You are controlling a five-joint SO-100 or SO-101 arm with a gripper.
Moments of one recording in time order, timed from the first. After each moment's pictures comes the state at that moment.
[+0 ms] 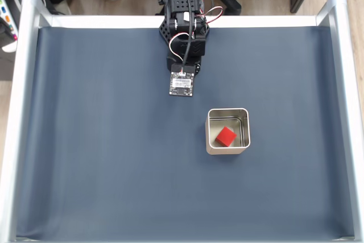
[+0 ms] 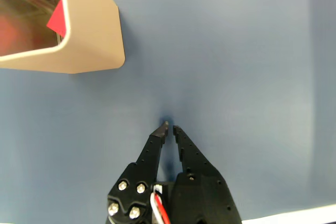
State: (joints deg) arm -6.1 192.1 179.7 72.7 -81.6
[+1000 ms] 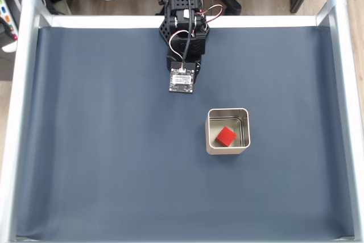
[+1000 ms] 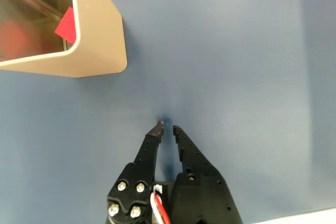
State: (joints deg) arm -6.1 192.4 179.7 73.3 -81.6
